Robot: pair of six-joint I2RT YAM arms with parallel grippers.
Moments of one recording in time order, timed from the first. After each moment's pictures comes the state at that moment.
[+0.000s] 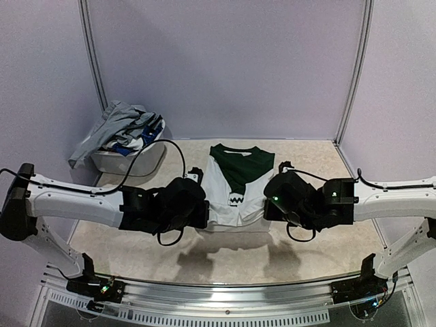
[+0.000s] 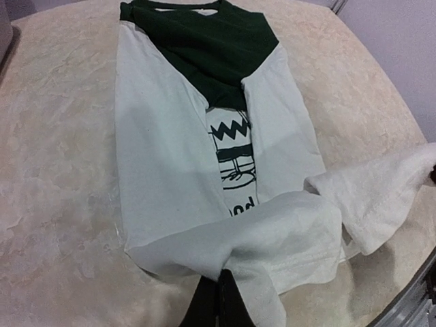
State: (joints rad) left arm -1.18 1.49 0.95 -0.24 -0.51 -0.75; right arm 1.18 1.37 1.00 -0.53 0.62 1.04
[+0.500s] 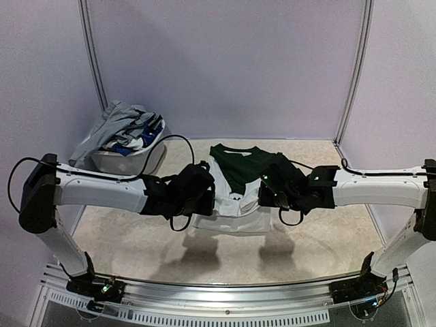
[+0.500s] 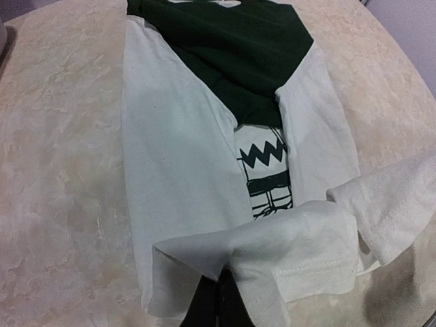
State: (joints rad) left arm -1.04 1.68 1.06 -0.21 -0.43 -0.65; right arm 1.02 1.52 1.08 -0.46 0.53 0.92
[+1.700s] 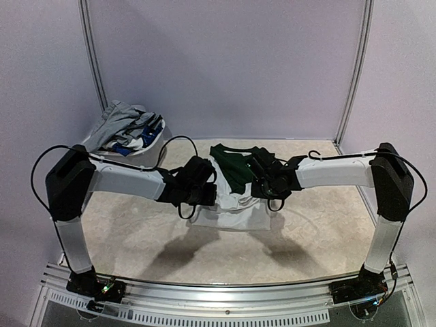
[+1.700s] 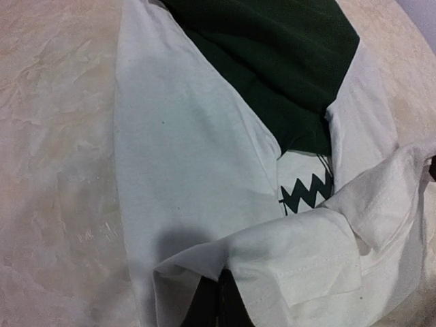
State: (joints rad) left arm -0.88 1.90 1.17 -0.12 -0.29 -0.58; right arm 0.84 1.86 1.27 -0.44 0.45 0.86
